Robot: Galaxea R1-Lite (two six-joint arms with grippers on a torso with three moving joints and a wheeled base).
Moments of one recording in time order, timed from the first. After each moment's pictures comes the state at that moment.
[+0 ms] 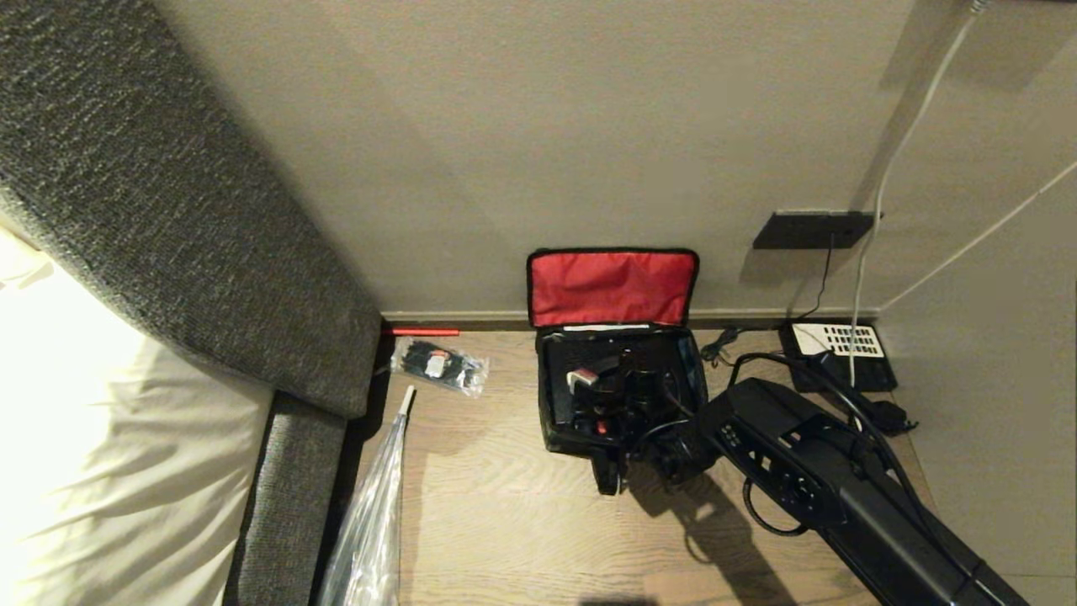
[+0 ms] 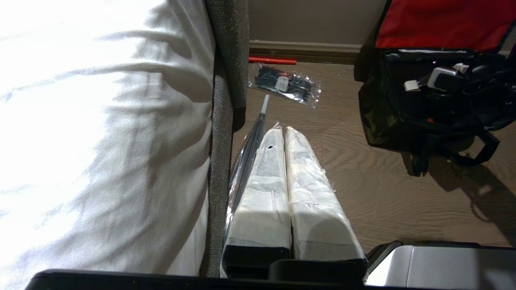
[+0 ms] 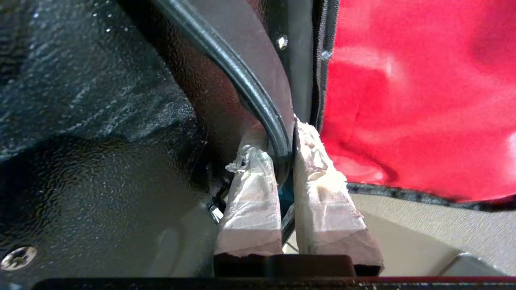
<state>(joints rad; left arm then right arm) 0.00 0.00 0.00 0.00 0.00 0.00 0.46 2.91 -1.83 -1.01 -0.52 -1.49</state>
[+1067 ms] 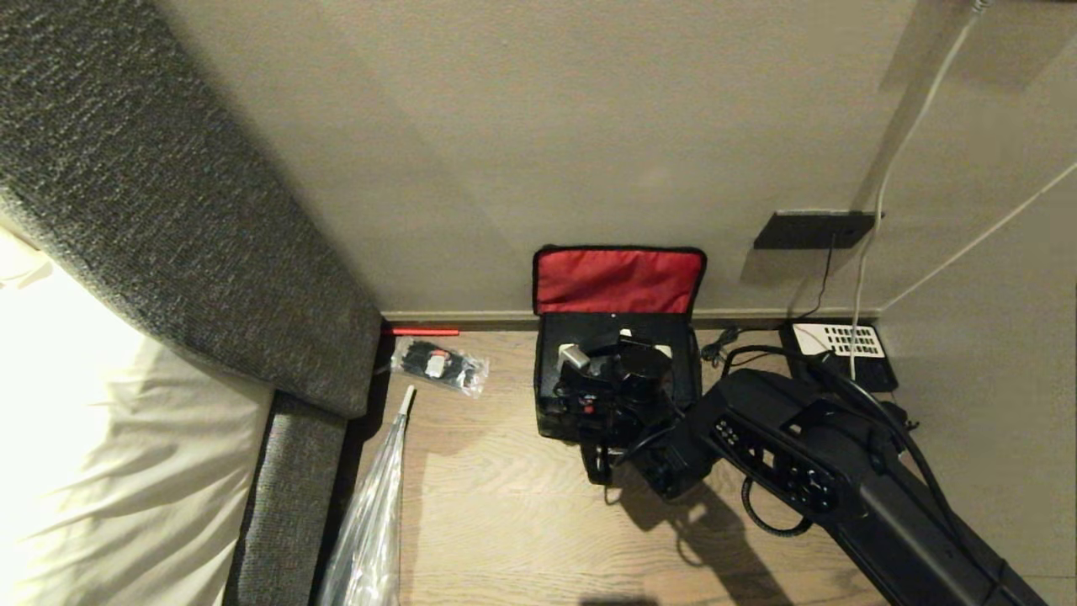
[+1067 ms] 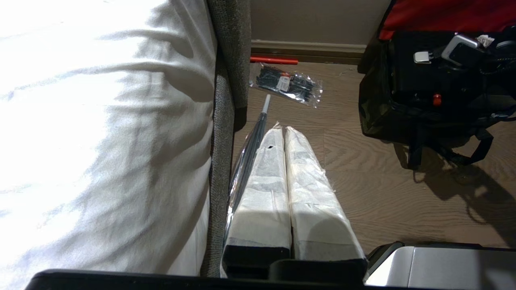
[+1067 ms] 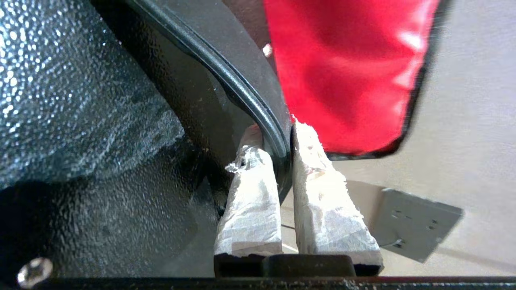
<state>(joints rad) 0.00 0.00 0.00 0.00 0.00 0.00 0.56 2.77 -1.63 -1.31 -0.67 -1.47</state>
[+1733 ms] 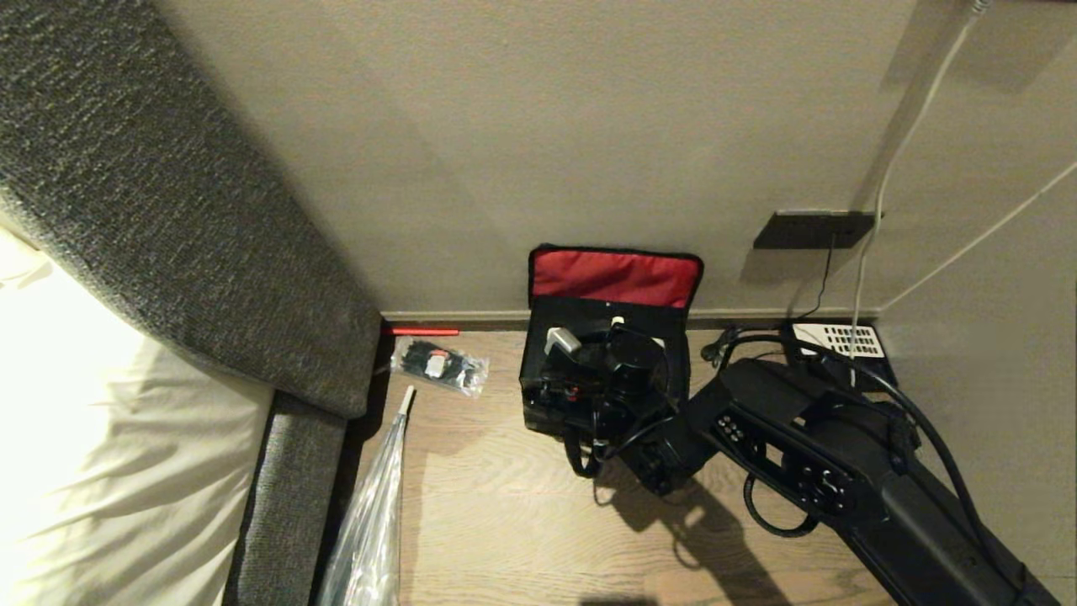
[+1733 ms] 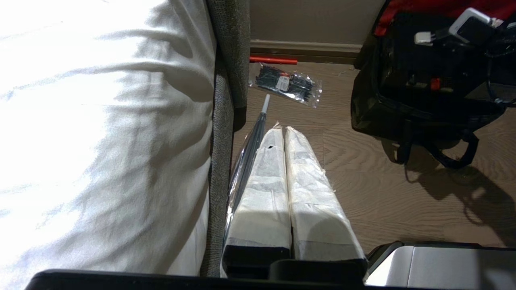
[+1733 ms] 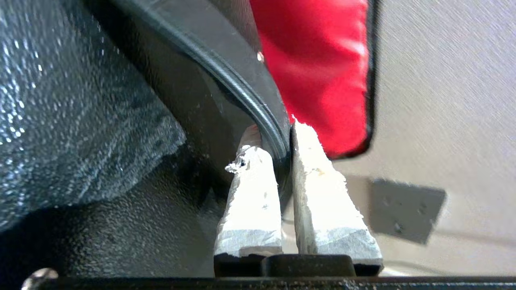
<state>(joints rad) 0.00 0.00 0.00 0.00 0.00 0.00 0.61 2.69 -1.59 -1.30 -0.73 -1.37</state>
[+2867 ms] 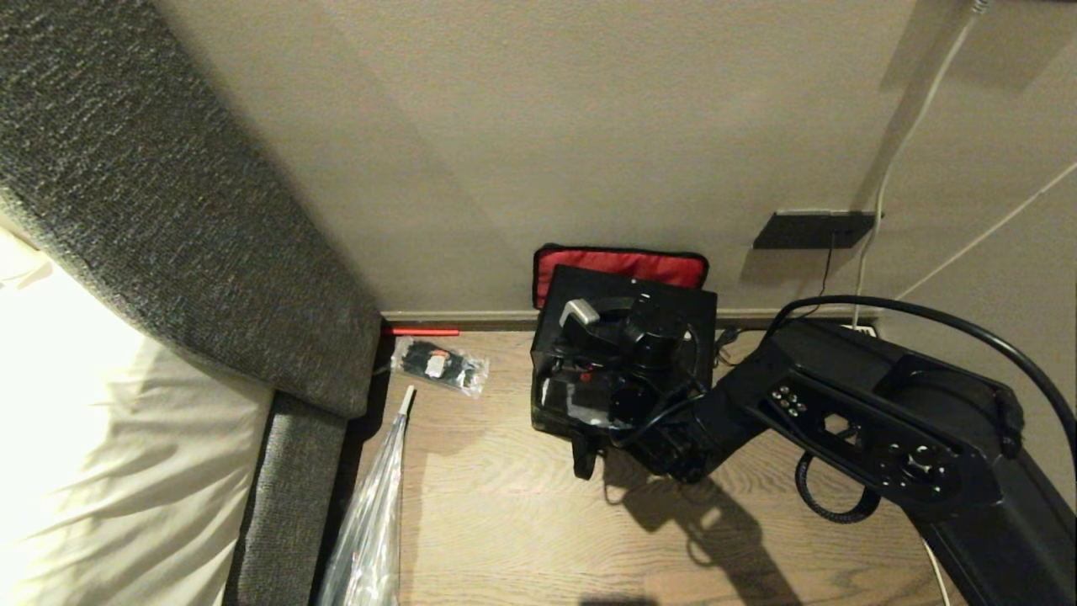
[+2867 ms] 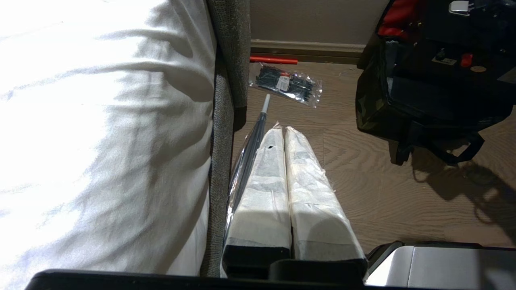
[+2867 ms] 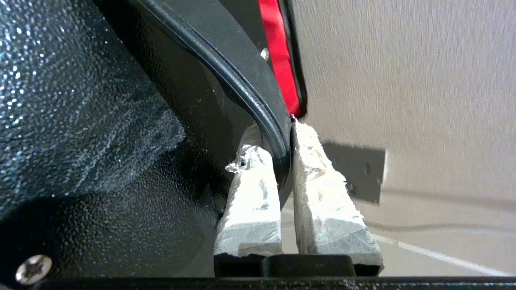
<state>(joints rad) 0.00 0.00 0.00 0.00 0.00 0.00 0.63 2.47 -1.39 -1.29 -0.85 -1.37</state>
